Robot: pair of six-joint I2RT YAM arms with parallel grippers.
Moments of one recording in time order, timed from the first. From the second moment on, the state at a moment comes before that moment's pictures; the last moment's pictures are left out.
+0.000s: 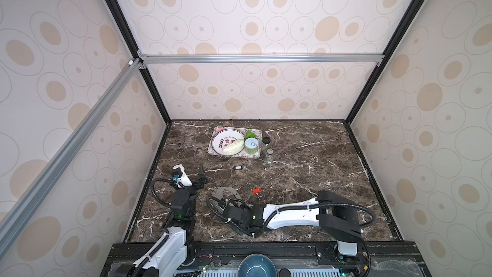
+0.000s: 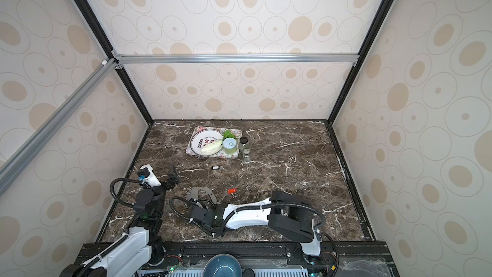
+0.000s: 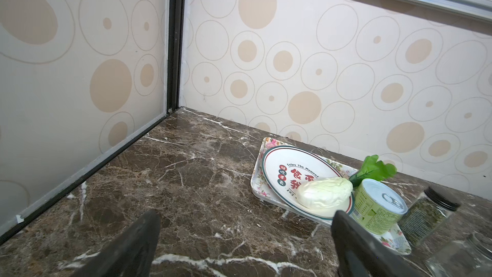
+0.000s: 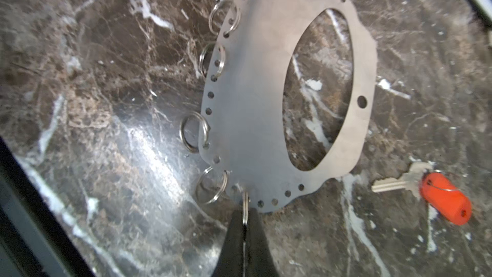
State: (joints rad) left arm -0.12 0.81 0.03 0.80 -0.26 -0.26; right arm 1.37 1.89 1.19 -0.37 0.32 0.31
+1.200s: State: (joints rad) left arm -0.15 0.66 0.12 0.68 0.26 -0.38; right arm 1.20 1.14 0.42 0.66 0.08 0.06
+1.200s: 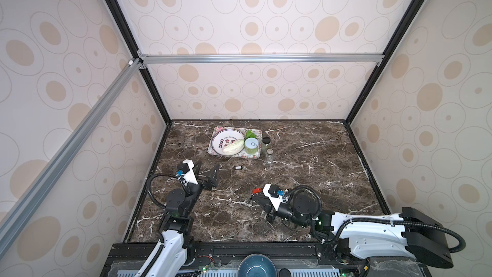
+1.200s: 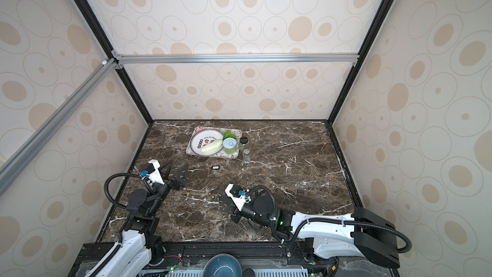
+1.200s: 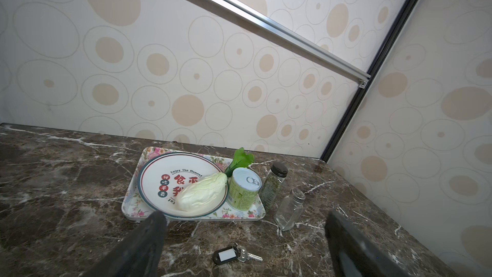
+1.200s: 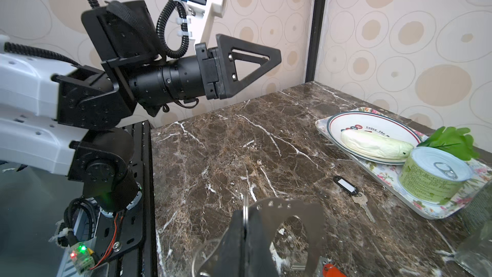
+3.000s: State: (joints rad) left arm -0.39 0.68 0.22 0.65 0.61 -0.13; right arm 0.93 1.13 0.39 0.79 -0.15 0.01
